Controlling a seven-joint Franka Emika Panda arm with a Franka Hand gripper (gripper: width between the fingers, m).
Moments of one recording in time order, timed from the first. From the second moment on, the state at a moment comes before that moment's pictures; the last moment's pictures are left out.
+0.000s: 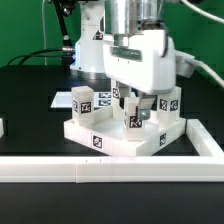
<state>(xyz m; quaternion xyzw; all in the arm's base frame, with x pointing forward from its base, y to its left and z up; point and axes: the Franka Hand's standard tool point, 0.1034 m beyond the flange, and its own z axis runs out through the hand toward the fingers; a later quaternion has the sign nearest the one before) 0.583 0.035 0.072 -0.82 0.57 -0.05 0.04</state>
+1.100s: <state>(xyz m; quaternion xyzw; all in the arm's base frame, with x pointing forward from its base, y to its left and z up) 0.585 0.042 0.072 -0.99 0.12 -0.06 0.01</state>
